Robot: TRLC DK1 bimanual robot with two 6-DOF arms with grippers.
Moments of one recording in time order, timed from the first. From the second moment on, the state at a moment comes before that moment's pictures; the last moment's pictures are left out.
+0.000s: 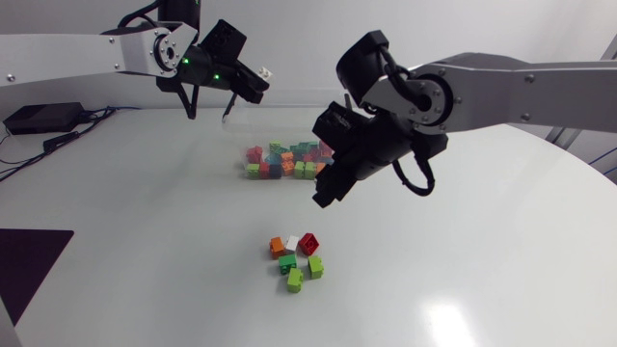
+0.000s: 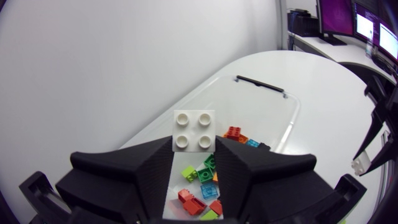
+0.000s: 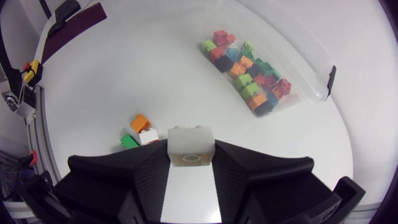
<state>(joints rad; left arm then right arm) -0.23 2.05 1.75 -0.22 0.35 0.48 0.61 1.68 1.29 -0.61 -0.10 -0.31</state>
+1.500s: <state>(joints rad) -0.25 1.72 1.10 -0.15 0.36 0.68 0.49 2.00 1.93 -0.61 -0.17 -0.28</state>
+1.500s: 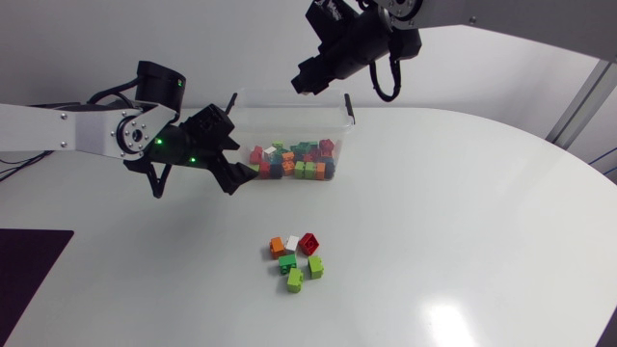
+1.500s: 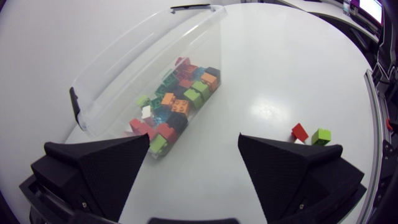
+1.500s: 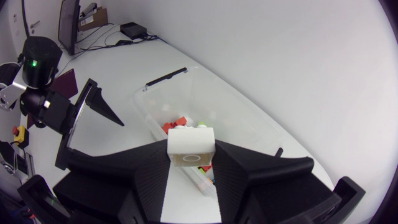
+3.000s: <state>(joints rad) -0.44 1.85 0.97 -0.36 0.39 0.97 0.42 2.10 2.02 -0.68 -0.20 -0.24</state>
